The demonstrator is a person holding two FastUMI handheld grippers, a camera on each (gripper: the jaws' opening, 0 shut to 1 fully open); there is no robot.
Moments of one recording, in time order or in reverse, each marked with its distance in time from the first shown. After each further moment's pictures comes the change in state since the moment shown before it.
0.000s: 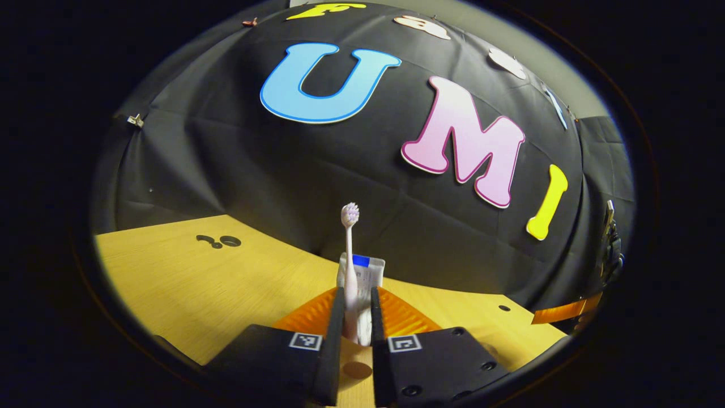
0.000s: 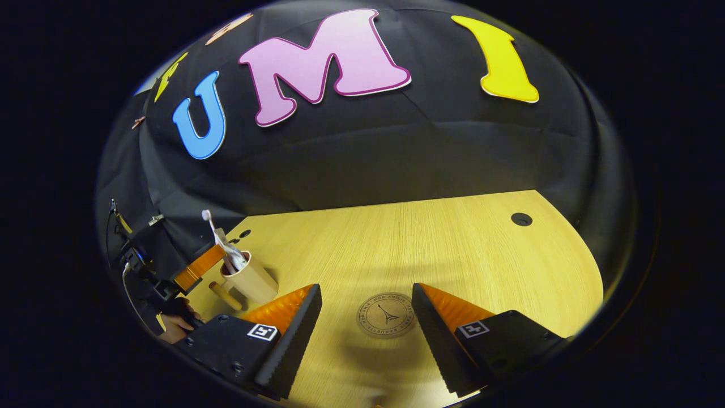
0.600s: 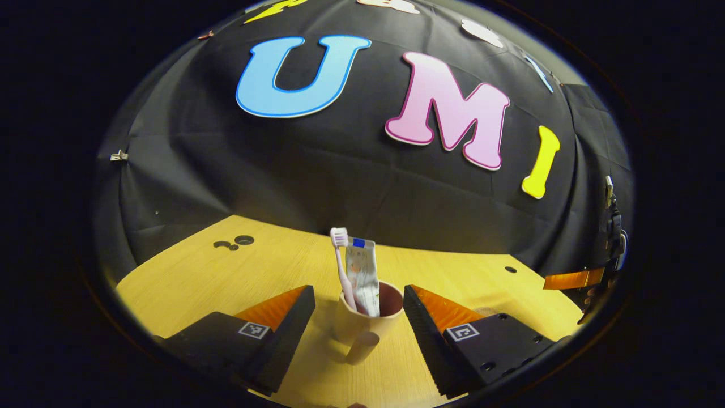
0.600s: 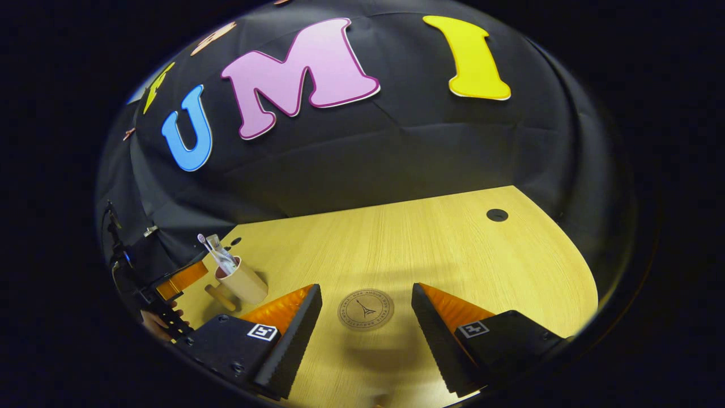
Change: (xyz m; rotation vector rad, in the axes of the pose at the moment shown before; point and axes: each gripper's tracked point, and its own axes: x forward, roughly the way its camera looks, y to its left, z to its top) left arm -0.042 0.006 0.001 0.157 0.228 0.038; right arm -0.031 -0.037 0.005 0.059 -0.019 -0.057
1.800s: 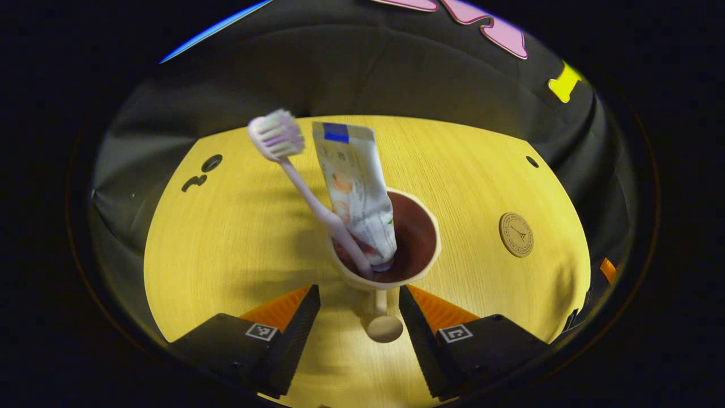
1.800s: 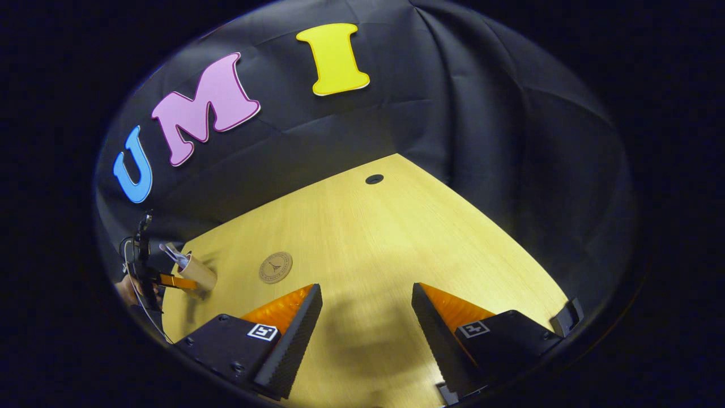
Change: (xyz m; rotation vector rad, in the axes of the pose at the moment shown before) left arm 0.035 0.006 -0.082 0.160 0.771 0.003; right arm -0.148 -0.138 -0.057 0.211 0.034 -0.347
